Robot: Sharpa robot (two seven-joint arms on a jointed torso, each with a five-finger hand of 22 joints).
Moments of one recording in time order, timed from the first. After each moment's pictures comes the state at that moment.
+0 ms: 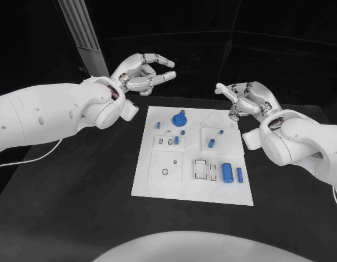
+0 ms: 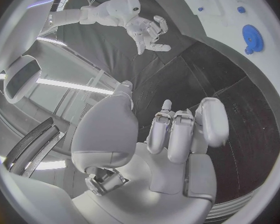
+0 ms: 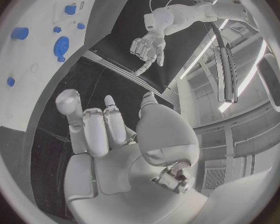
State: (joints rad) left arm 1.43 -0.84 -0.23 1.41 -0.45 -0.33 0.49; left_hand 1.13 -0.14 -0.11 0.30 0.41 0.47 0.16 0.50 0.07 1.46 0.11 1.56 1.29 1.46 0.06 1.56 1.29 0.06 1.33 0.15 1.44 1.23; right arm 1.21 -0.80 -0.04 1.58 -0.55 -0.54 0.20; right_hand 1.06 0.10 -0.18 0.29 0.06 0.75 0.20 0.17 0.09 1.38 0.14 1.46 1.31 1.42 0.07 1.47 1.31 0.12 1.13 0.18 1.07 1.31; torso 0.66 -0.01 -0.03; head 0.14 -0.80
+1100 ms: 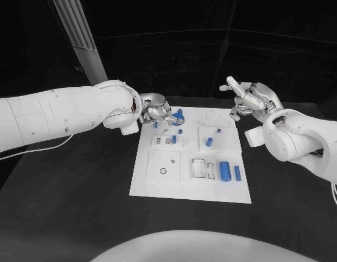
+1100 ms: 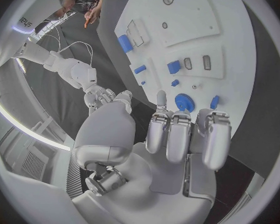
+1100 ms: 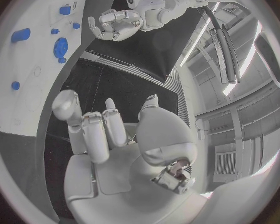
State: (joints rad) left arm 1.42 -0.69 -0.23 1.34 -0.84 0.08 -0.21; left_hand 0.97 -0.04 -0.09 0.30 0.40 0.65 0.11 0.85 0.42 1.47 0.06 1.57 1.31 1.47 0.02 1.57 1.31 0.01 1.46 0.13 1.57 1.31; right arm 1.20 -0.80 -0.04 1.49 -0.37 -0.43 0.28; right_hand 1.02 0.16 -0.36 0.29 0.05 0.56 0.17 0.41 0.16 1.41 0.16 1.50 1.31 1.46 0.10 1.56 1.31 0.10 1.23 0.20 1.16 1.31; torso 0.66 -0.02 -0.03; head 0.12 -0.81
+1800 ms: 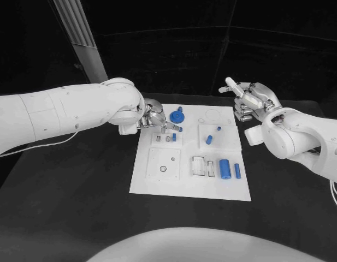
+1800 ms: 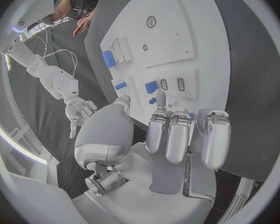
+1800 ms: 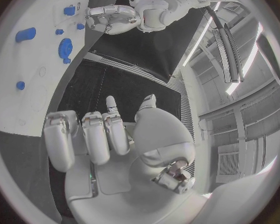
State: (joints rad) left arm 1.41 -0.64 -0.23 1.29 -0.85 0.23 -0.41; left_hand 0.91 -0.02 -0.09 0.30 0.36 0.63 0.11 0.86 0.50 1.46 0.06 1.57 1.31 1.47 0.01 1.57 1.31 0.01 1.46 0.13 1.57 1.31; right arm 1.19 -0.79 -0.05 1.47 -0.36 -0.41 0.26; right_hand 1.07 0.21 -0.38 0.29 0.05 0.58 0.17 0.52 0.17 1.46 0.15 1.57 1.31 1.47 0.09 1.57 1.31 0.01 1.46 0.20 1.57 1.31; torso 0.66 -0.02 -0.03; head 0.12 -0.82
